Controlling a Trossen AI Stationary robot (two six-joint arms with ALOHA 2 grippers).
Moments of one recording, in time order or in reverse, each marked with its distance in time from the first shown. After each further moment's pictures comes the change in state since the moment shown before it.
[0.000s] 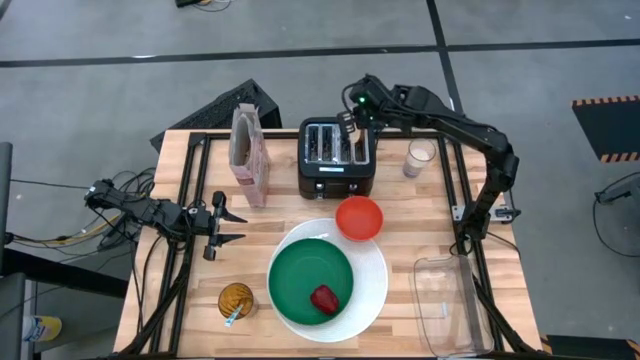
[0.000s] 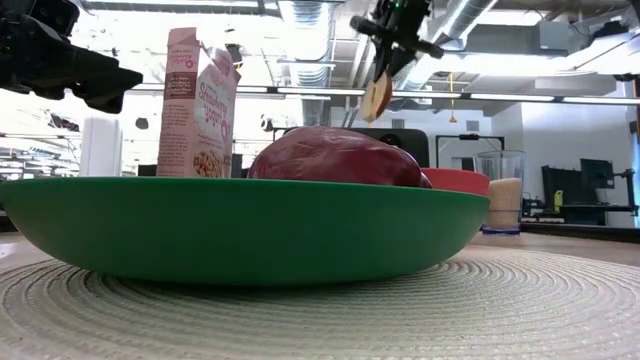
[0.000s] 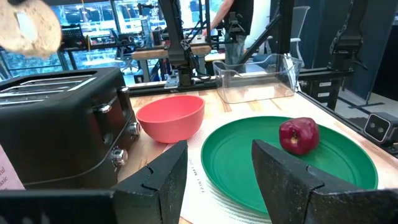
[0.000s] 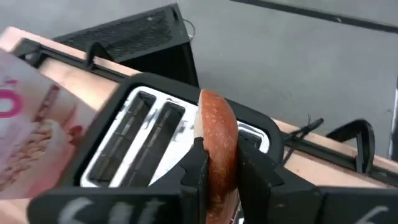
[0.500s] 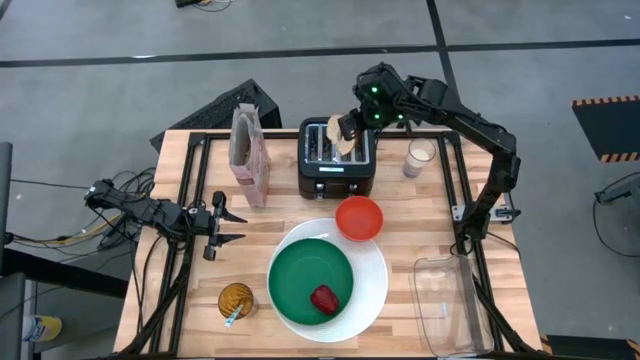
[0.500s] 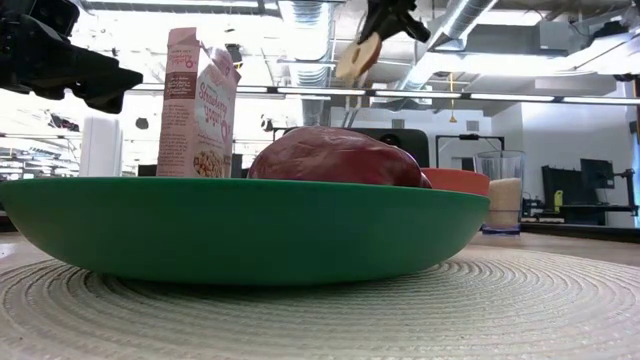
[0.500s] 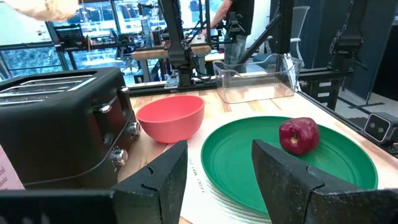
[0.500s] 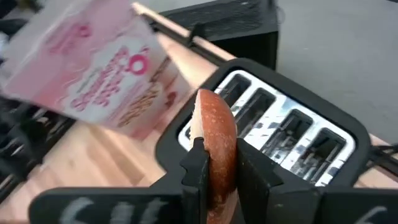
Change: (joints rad) left arm 0.000 0.000 0.000 0.000 0.000 0.000; right arm 0.014 -0.017 0.134 -0.028 -0.341 -0.136
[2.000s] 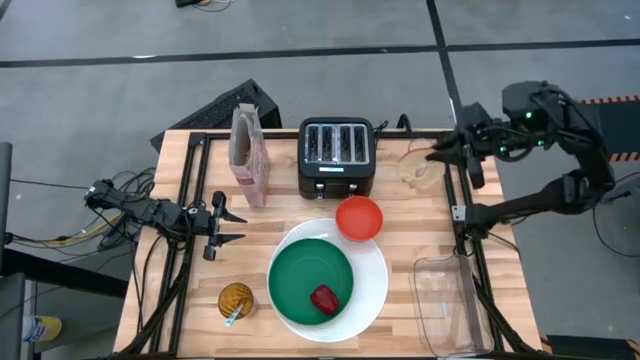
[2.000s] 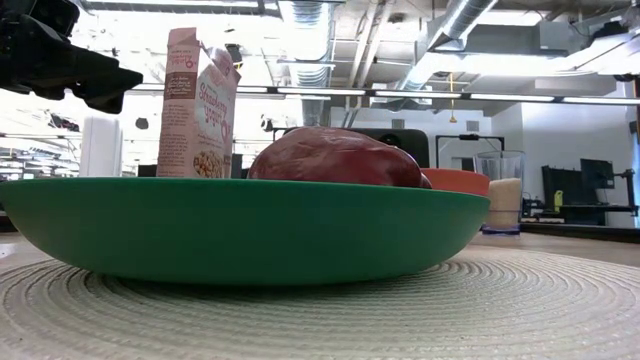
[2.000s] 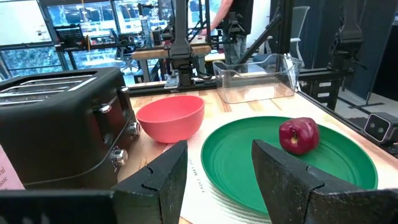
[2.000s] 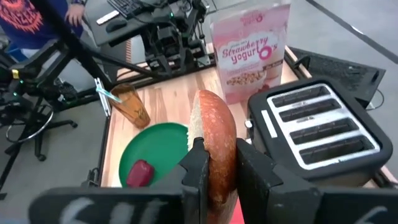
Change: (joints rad) left arm 0.000 0.000 0.000 0.000 0.000 0.000; right arm 0.187 -0.615 -0.185 -0.168 -0.216 -0.328
